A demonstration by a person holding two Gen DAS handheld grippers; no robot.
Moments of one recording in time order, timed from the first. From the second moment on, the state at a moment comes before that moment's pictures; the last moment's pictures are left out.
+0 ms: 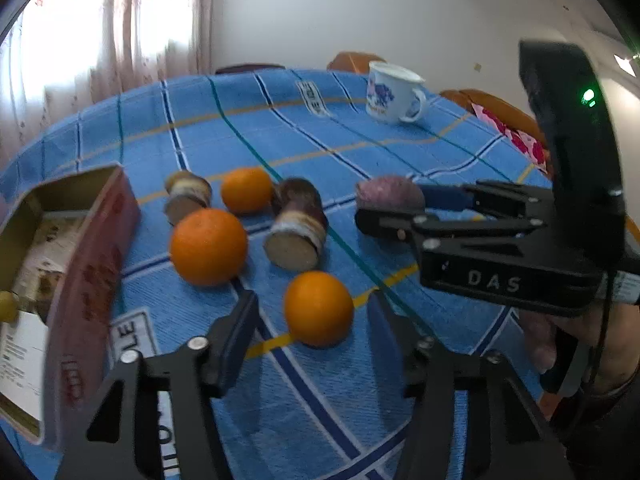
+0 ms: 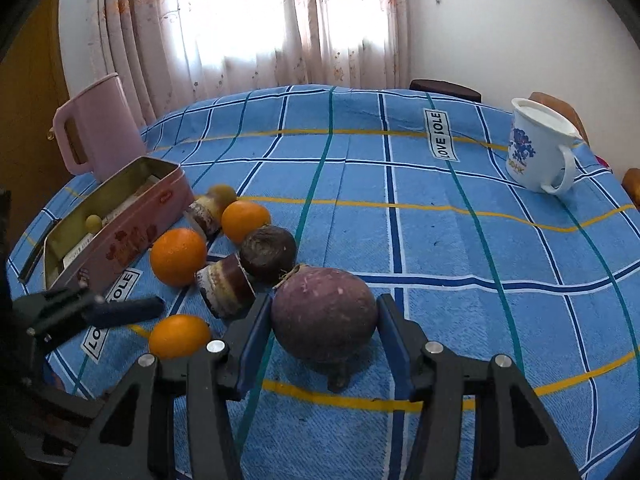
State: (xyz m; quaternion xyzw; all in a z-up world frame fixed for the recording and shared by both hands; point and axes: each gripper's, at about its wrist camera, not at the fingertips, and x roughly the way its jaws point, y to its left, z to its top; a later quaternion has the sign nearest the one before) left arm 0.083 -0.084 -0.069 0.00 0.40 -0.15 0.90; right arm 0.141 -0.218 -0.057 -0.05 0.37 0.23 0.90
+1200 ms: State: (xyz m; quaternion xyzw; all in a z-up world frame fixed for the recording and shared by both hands) left arm 0.052 -0.056 -0.032 -0.04 0.26 -0.10 0.96; right arm 0.105 -0.227 -0.030 -0.04 0.26 0.26 0.93
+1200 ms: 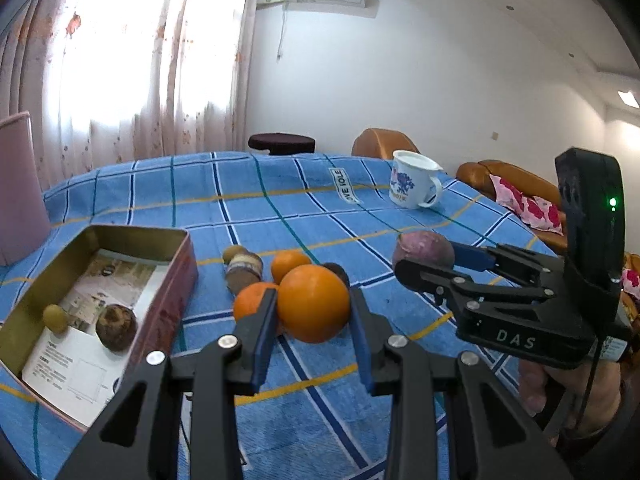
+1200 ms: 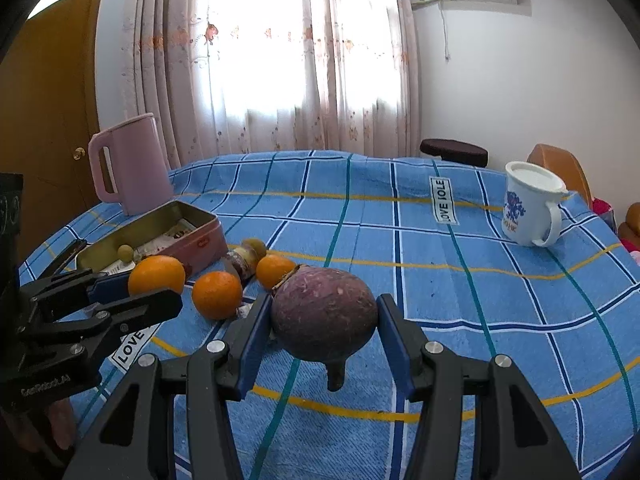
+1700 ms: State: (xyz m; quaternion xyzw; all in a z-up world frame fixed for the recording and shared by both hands) left arm 0.044 -0.057 -0.022 -0.02 0.22 -0.07 0.97; right arm 0.091 -0.230 -0.023 -0.04 0.21 0.26 0.94
